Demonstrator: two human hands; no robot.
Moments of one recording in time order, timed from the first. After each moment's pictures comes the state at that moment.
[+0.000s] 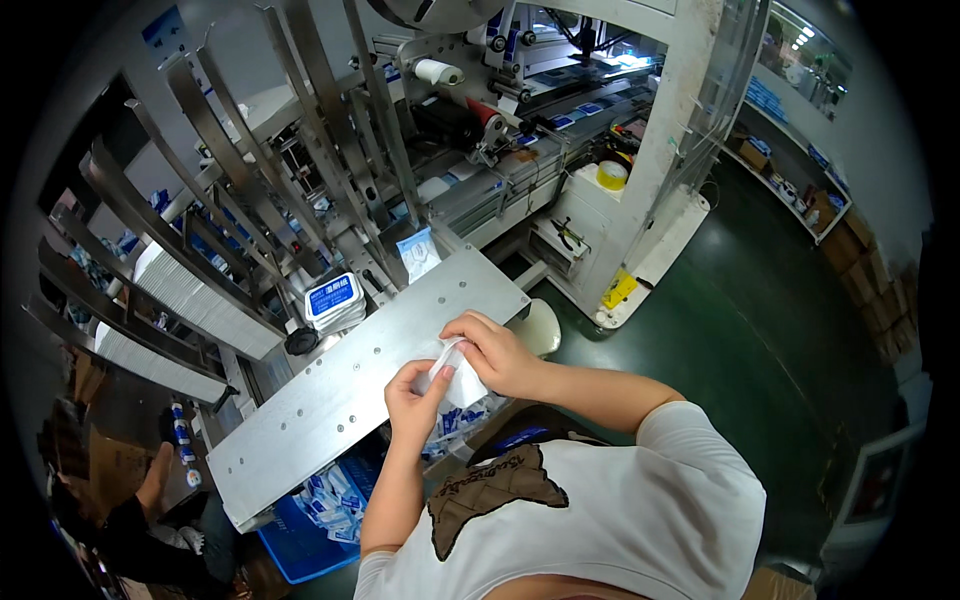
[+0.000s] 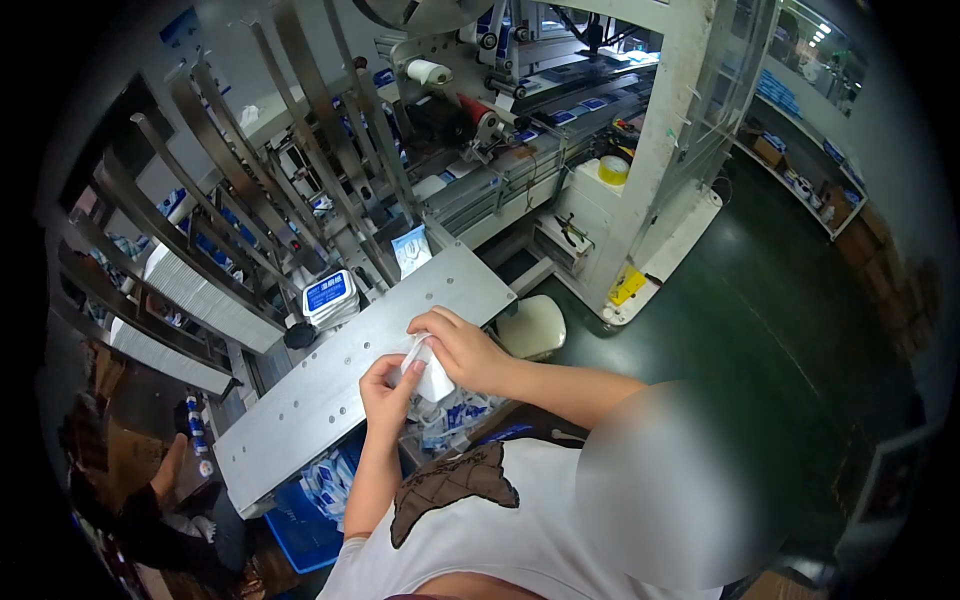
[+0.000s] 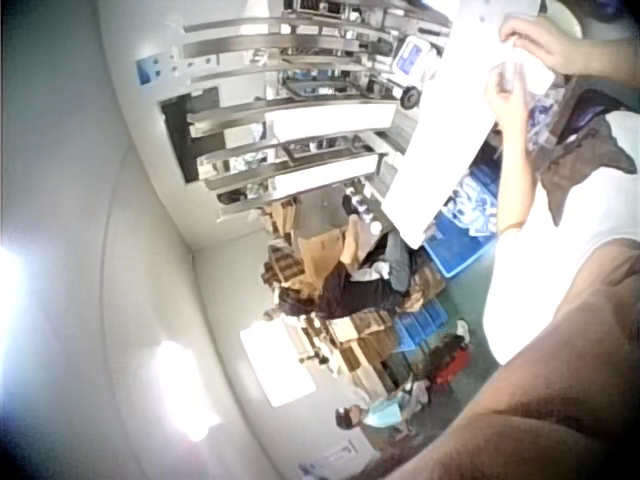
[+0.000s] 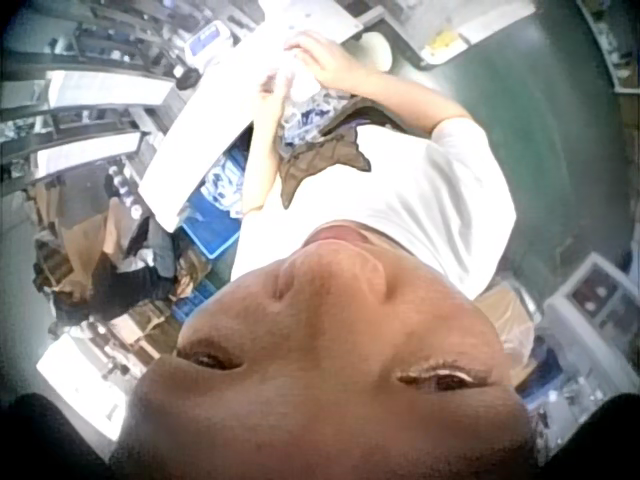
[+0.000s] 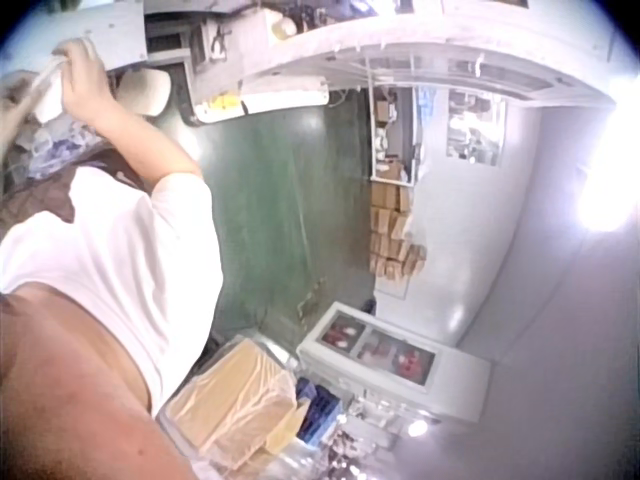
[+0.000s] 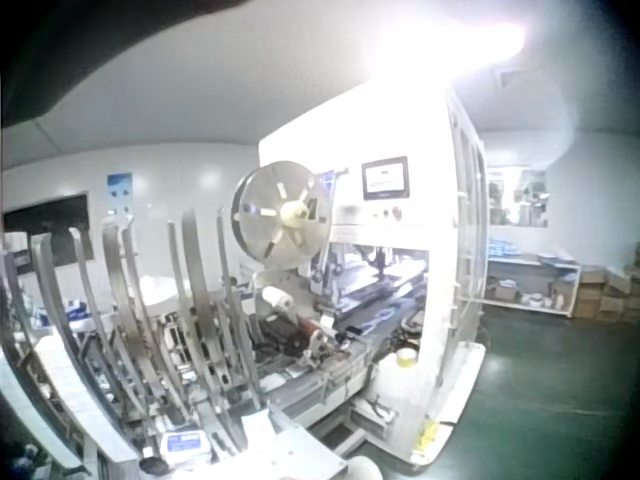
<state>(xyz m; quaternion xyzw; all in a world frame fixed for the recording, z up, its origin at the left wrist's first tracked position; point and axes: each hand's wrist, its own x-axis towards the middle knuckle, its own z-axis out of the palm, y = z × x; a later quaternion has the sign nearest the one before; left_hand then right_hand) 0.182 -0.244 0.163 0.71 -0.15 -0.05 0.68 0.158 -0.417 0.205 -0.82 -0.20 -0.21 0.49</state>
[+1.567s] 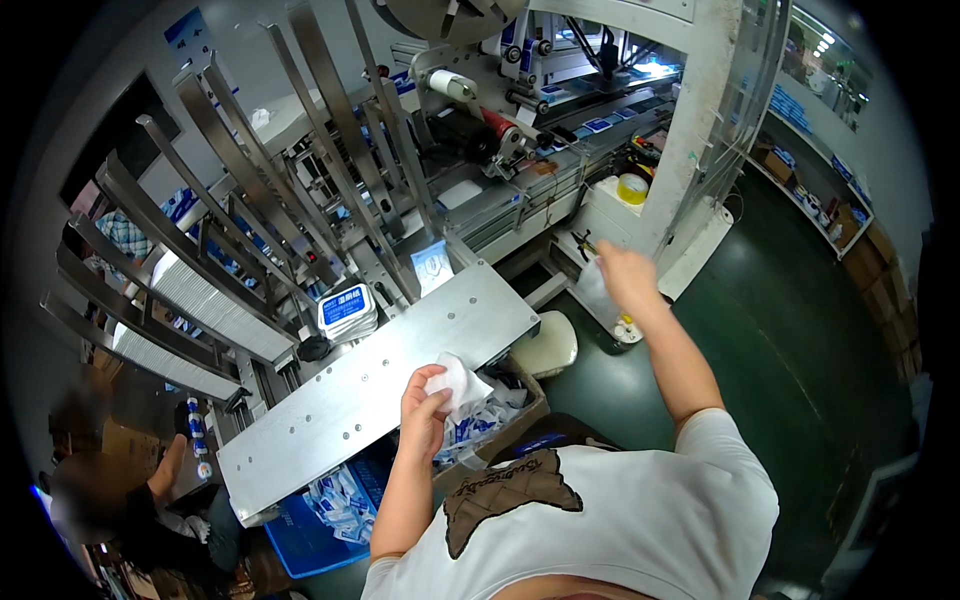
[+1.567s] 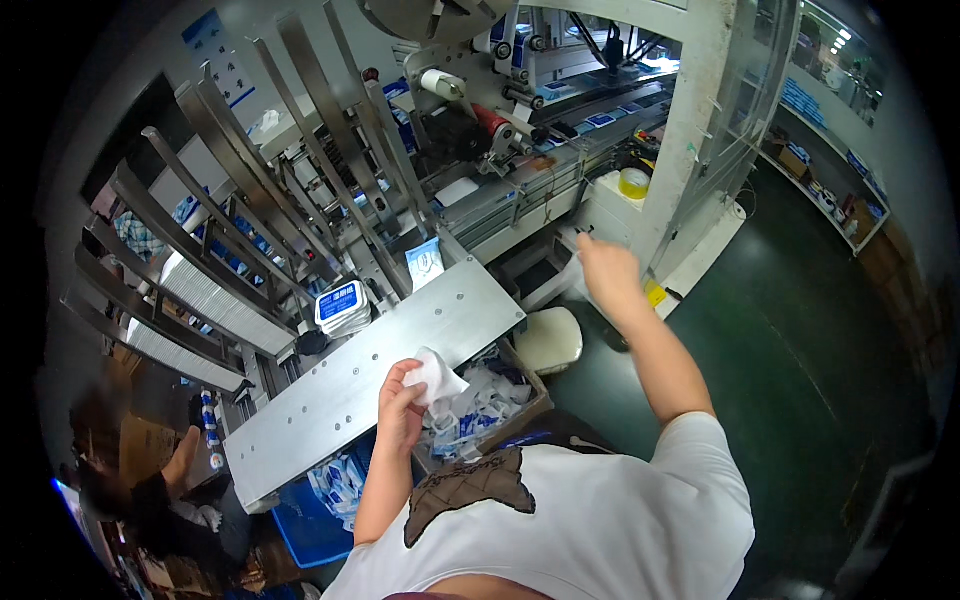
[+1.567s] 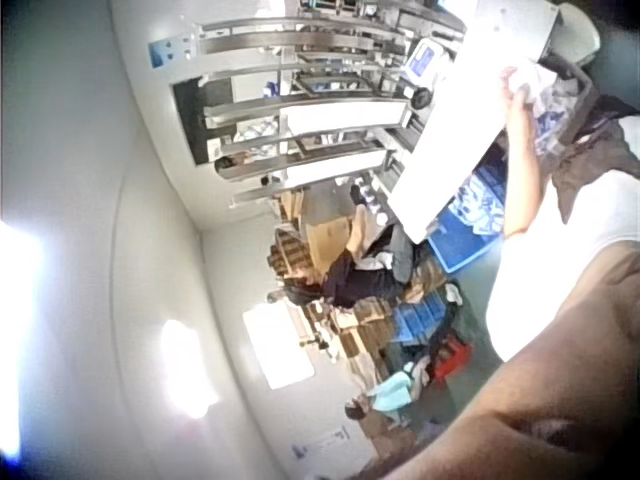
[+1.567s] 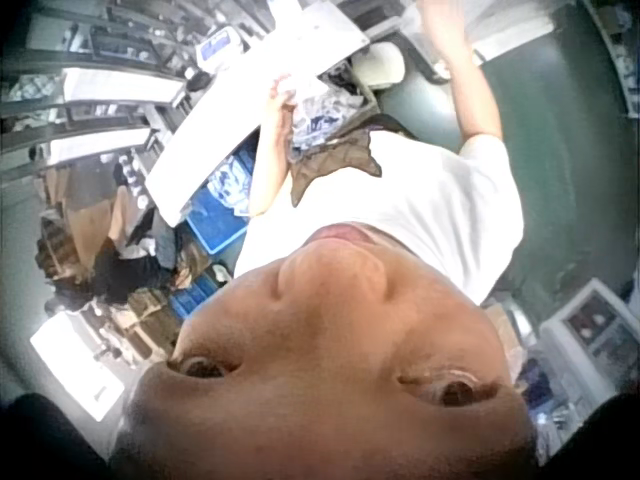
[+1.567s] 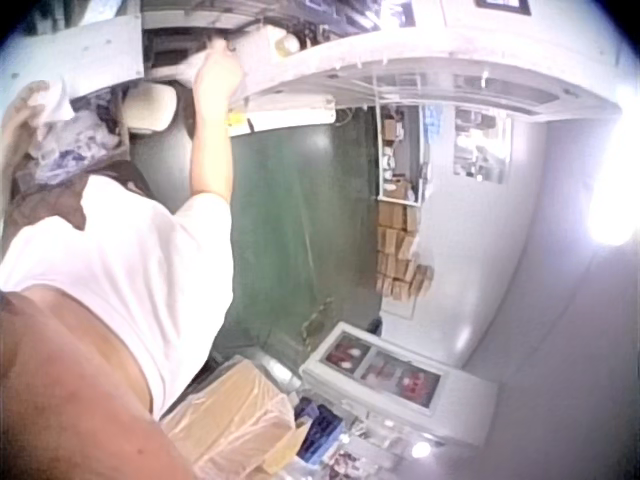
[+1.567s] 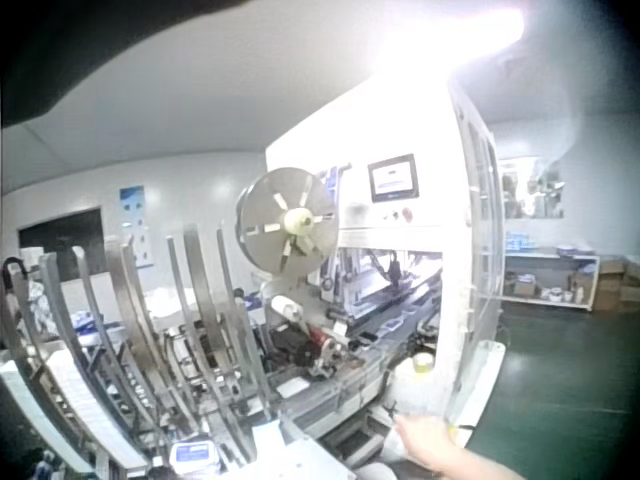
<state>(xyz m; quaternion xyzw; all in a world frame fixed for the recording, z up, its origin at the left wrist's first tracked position) 0.184 -0.255 0.152 0.48 -0.04 -0.23 0.85 0.171 -0.613 0.210 -0.97 0.11 -0.19 0.05</state>
